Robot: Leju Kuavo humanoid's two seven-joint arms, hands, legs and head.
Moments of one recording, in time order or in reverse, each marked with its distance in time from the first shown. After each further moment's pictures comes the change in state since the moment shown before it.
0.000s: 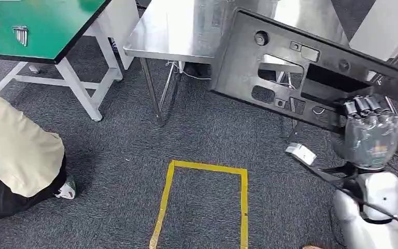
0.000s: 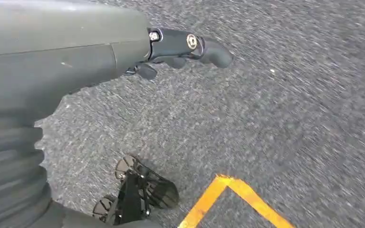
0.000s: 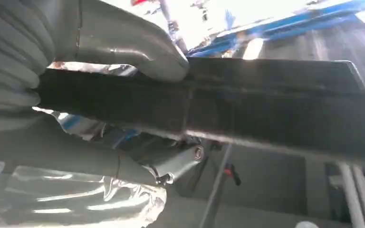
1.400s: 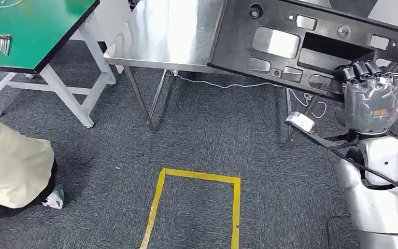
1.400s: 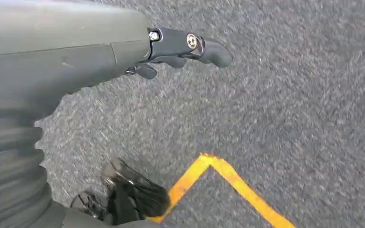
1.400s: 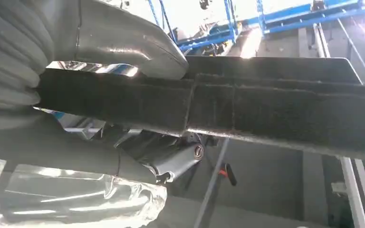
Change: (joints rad) left arm 0.009 -0.001 0.001 -0.008 0.065 0.019 -0.045; right arm -0.200 -0.034 0.102 0.103 0.045 0.014 0.030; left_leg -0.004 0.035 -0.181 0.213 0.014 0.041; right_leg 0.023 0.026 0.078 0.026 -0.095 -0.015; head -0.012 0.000
